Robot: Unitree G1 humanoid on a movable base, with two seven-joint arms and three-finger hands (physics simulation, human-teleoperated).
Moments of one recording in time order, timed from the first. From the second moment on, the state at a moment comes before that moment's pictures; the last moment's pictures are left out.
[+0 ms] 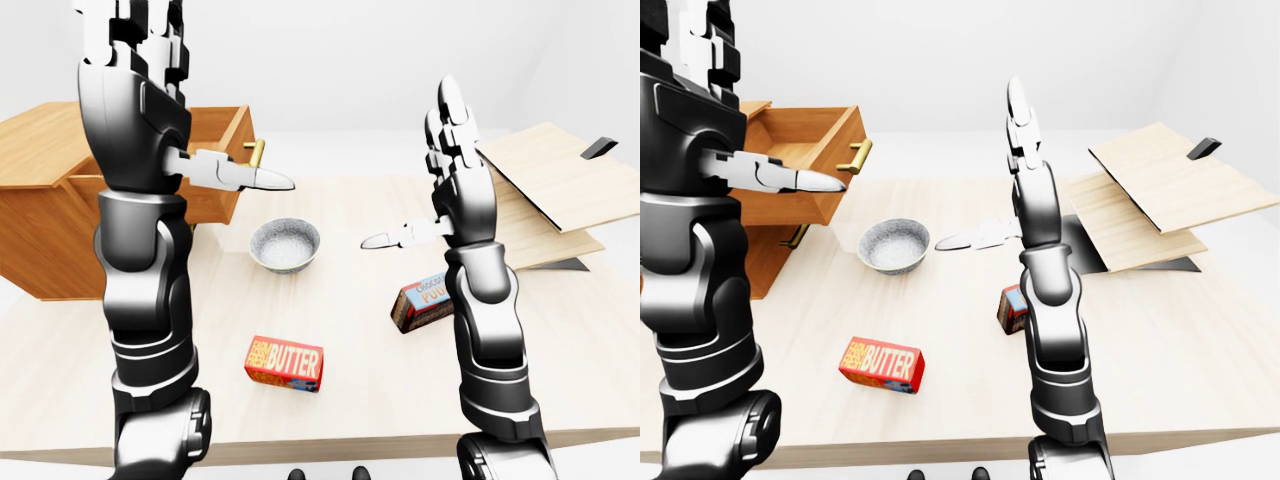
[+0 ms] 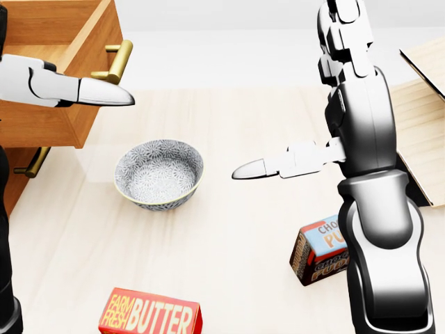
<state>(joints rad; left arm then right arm) -0.72 0.26 0.15 -0.33 -0.10 0.09 -0.08 -0.46 -0.09 -0.05 -0.31 -0.14 0.09 0.09</state>
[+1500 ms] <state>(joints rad) -0.44 0.10 0.05 0.07 0.20 0.09 -0.12 -0.41 -0.10 -0.06 -0.16 -0.14 0.09 0.07</state>
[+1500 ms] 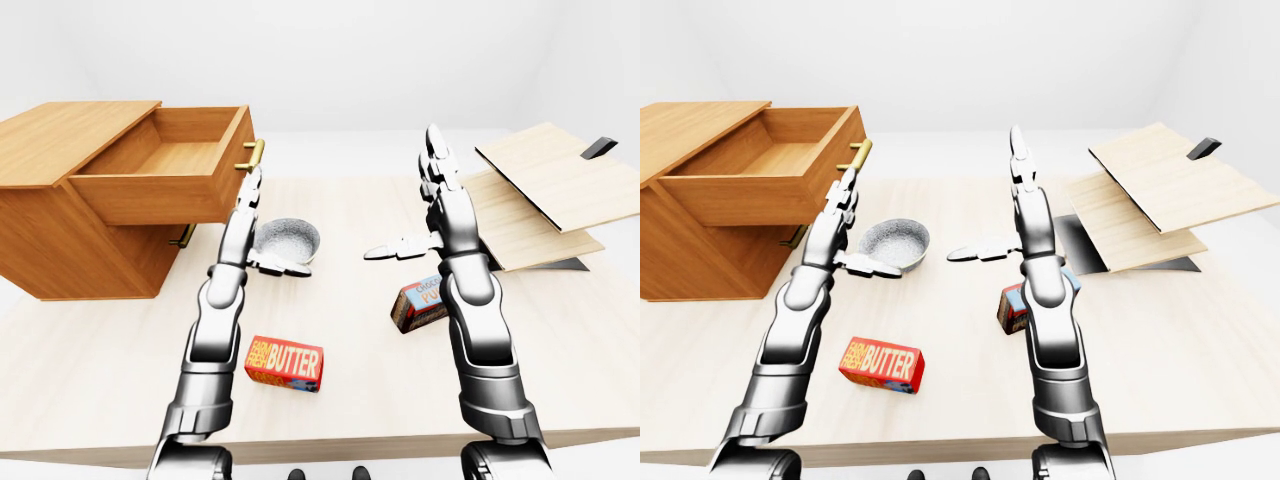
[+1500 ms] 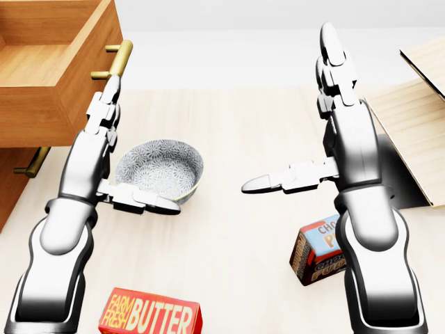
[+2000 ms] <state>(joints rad) -0.52 0.20 0.13 0.22 0.13 0.09 -0.05 -0.41 -0.10 -0.06 -0.15 -0.15 0.09 0.07</state>
